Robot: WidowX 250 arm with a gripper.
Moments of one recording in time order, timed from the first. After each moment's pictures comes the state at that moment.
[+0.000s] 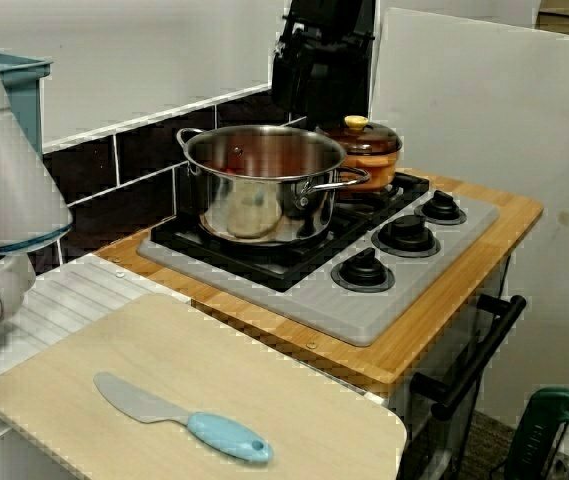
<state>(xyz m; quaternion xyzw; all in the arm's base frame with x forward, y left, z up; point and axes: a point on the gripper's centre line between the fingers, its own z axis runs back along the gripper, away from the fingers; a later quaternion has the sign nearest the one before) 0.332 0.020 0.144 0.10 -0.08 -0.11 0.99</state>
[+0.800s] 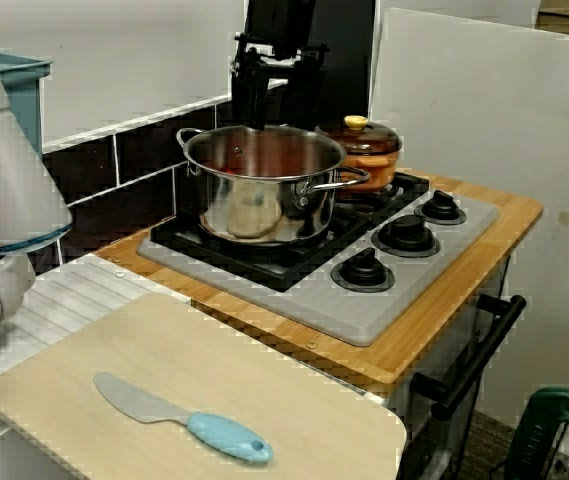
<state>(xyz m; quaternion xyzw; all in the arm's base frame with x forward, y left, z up) 0.363 0.027 0.129 0.08 -0.04 -0.10 0.99</state>
